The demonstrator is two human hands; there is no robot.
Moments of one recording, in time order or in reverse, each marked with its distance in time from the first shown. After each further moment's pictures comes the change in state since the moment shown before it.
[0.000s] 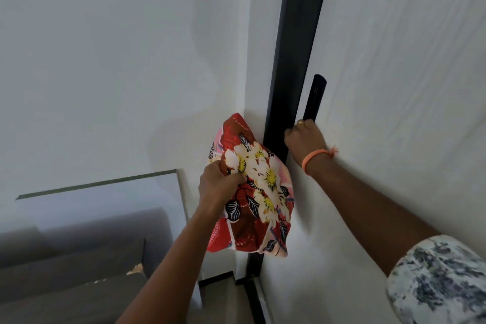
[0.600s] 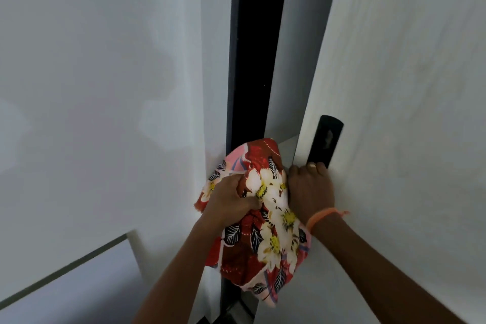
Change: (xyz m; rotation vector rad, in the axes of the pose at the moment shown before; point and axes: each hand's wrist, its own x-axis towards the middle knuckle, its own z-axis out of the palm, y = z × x) left_hand 0.058 0.033 0.023 0.151 -0.700 0.456; right_hand -0.087 -0.034 -0.029 0.218 0.014 0.603
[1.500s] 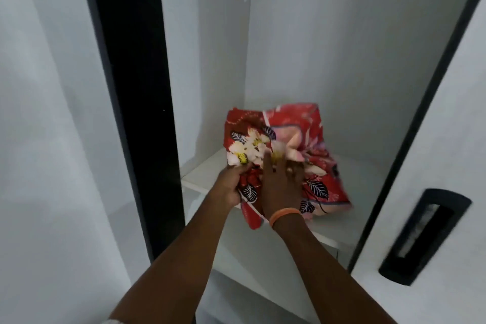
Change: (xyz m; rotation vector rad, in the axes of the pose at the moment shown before) left_hand 0.122 0.096 0.156 -1.045 -0.454 -0.364; right_hand -0.006 0.094 0.015 0.075 -0.047 0.520
